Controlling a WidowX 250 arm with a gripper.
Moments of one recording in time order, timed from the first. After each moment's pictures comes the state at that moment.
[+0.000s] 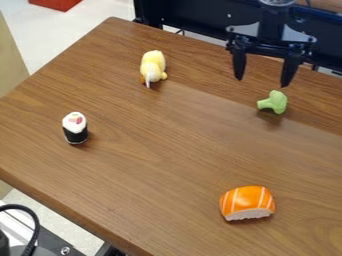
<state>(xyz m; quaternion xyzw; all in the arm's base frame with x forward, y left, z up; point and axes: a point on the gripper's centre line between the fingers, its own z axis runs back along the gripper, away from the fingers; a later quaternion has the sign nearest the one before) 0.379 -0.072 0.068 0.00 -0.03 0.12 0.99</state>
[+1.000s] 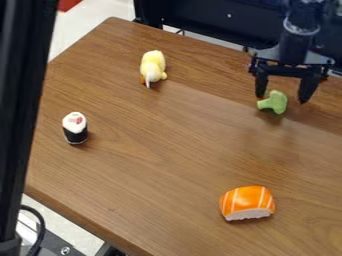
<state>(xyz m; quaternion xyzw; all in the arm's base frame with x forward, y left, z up) 0.398 -0.096 0.037 0.02 -0.04 0.18 0.98</state>
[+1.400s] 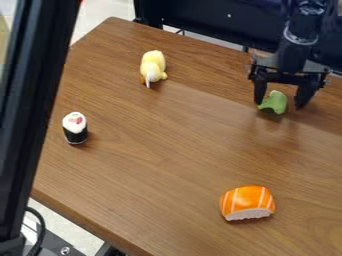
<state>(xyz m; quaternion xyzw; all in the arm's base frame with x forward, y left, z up) 0.401 -0.092 0.020 0.04 -0.04 0.19 0.98</state>
